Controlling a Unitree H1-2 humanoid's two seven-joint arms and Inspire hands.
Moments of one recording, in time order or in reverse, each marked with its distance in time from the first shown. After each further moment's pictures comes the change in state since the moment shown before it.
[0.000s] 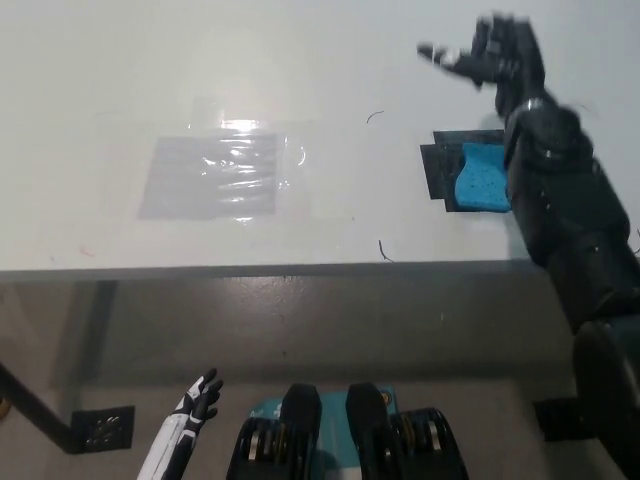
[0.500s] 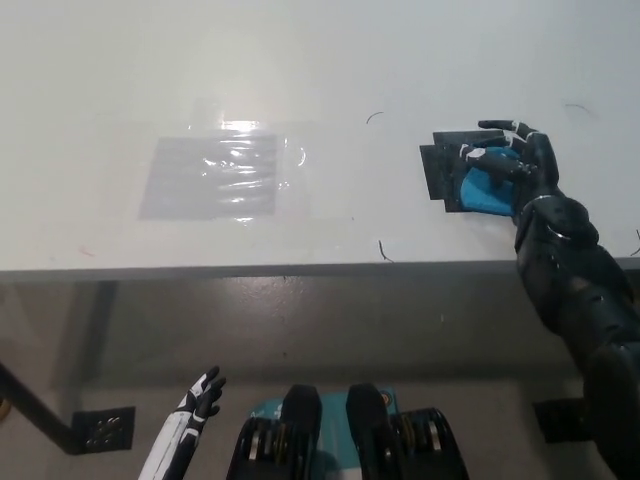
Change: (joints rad) left_arm -0.005 0.000 -0.003 -0.003 0.012 -0.001 -0.001; right_arm 0.092 -0.016 -0.070 0.171 0.040 -0.102 -0.002
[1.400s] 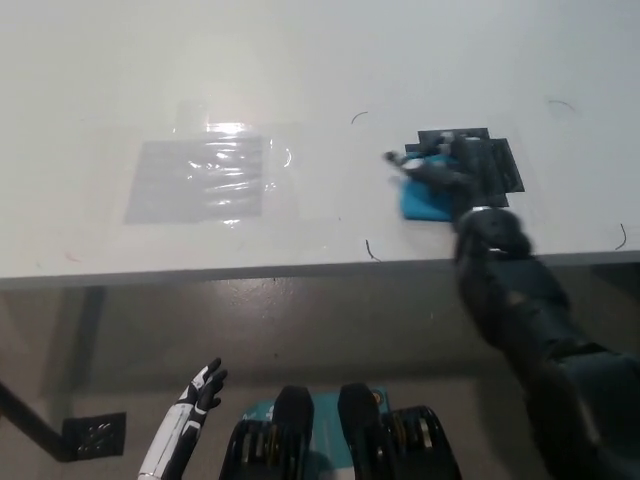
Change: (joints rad) left_arm -0.016 0.000 0.001 0.001 0.004 0.000 -0.001; right_arm -0.026 0.176 0.081 -0.005 -0.018 -0.034 0.008
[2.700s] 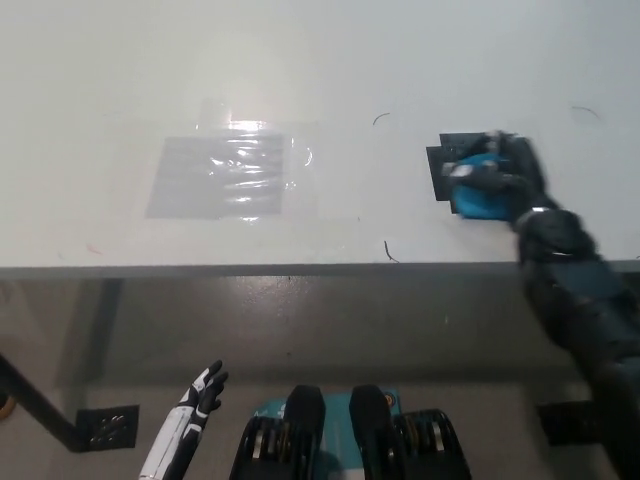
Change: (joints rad) left_arm 0.008 -0.002 -0.001 -0.007 0.011 0.000 -0.001; right_arm 0.073 -0.237 0.023 -0.003 -0.036 -0.036 0.067
